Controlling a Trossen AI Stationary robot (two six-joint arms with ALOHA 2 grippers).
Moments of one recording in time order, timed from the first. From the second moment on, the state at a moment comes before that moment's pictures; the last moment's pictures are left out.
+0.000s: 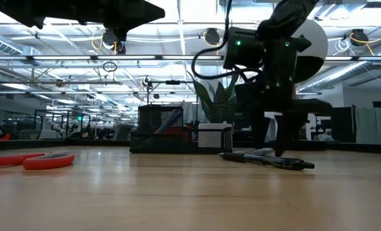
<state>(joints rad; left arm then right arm) -0.18 1.22 0.53 0.71 -0.29 0.10 -0.05 1.76 0.98 -0.64 0.05 -0.55</state>
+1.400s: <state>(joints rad) -0.18 1.22 0.53 0.71 -0.29 0.10 -0.05 1.78 0.98 -0.69 -0.01 -0.61</state>
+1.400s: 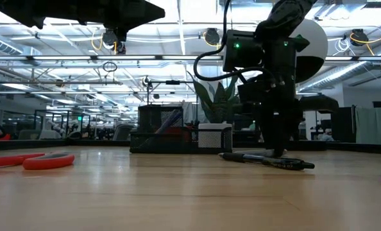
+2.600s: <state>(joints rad) -0.18 1.22 0.53 0.71 -0.27 0.09 -0.02 1.53 0.97 -0.59 -0.01 -0.44</state>
